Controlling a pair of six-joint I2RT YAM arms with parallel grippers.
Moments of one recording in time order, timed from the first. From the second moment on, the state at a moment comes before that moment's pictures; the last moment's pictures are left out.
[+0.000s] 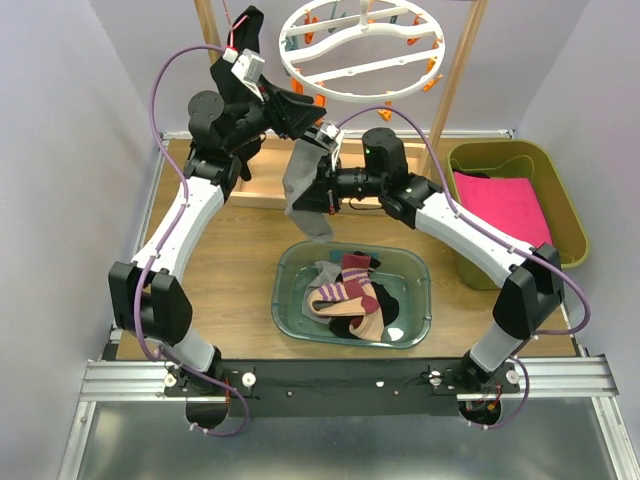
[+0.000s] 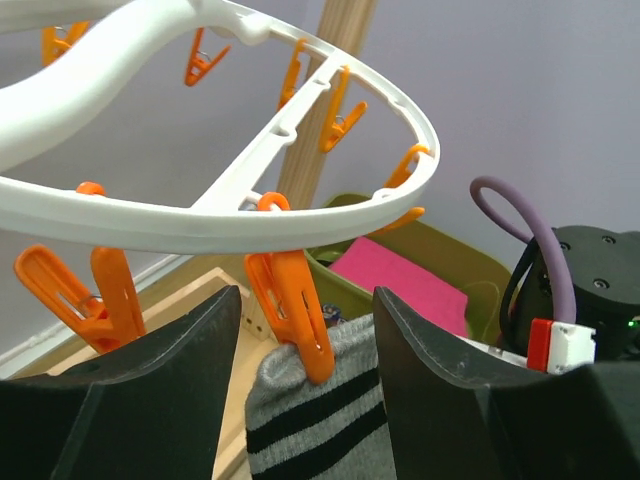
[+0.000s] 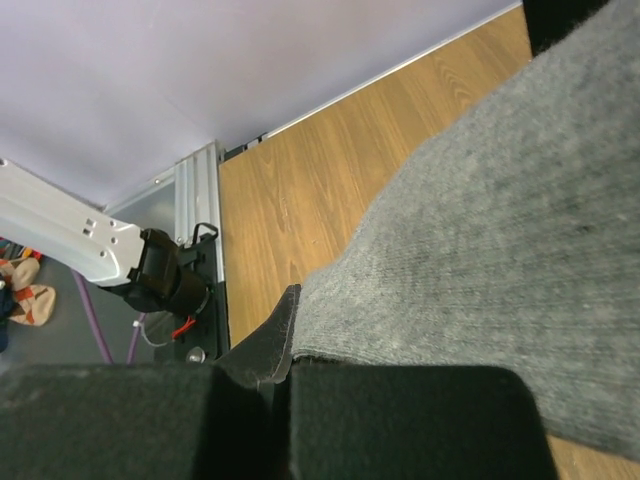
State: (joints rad) left arm -0.26 1.58 1.52 0.39 0.74 -0.53; right arm 0.69 1.67 1.49 -0.07 -0.76 0.22
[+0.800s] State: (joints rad) left arm -0.29 1.67 1.56 0.52 0.79 -0.65; right arm 0.68 1.64 1.48 -0.10 -0.79 0.22
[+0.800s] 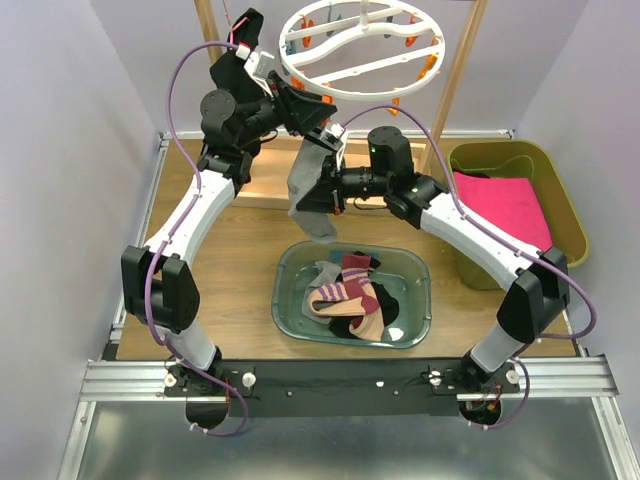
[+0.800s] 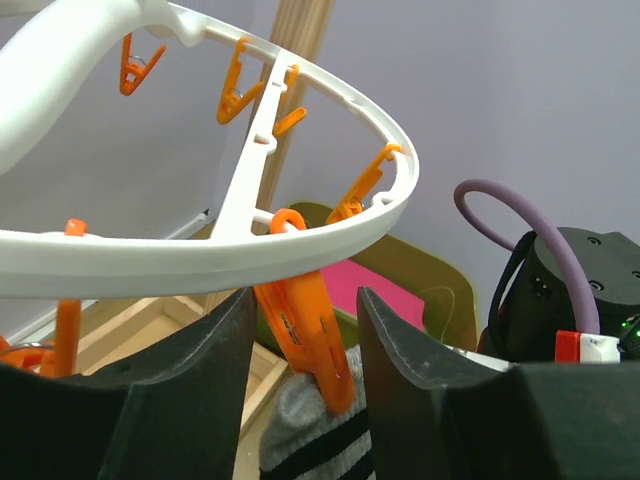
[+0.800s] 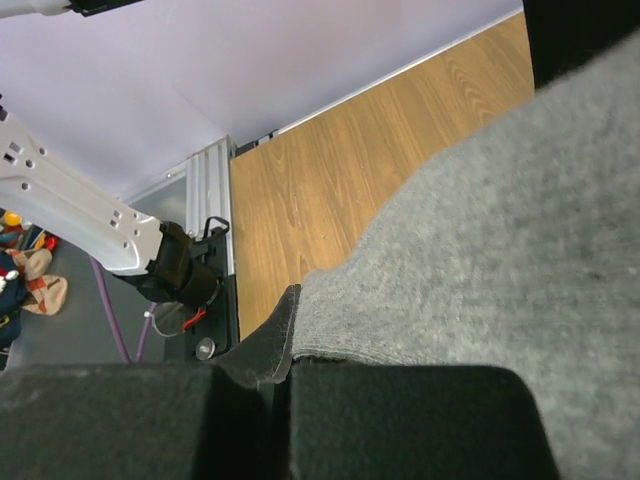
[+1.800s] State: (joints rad) left arm -0.33 1.67 1.58 0.43 0.73 -0.58; right arm 0.67 1.24 1.07 -0.19 -0.62 0.22
